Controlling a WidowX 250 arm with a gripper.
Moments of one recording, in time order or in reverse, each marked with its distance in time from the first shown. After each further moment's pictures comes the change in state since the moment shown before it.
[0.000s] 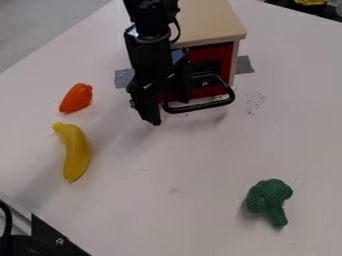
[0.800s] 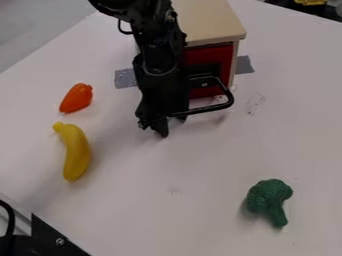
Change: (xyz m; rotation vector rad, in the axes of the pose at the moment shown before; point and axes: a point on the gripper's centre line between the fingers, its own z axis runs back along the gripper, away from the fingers) arm 0.012 -0.008 -0.040 -0.082 -0.113 0.003
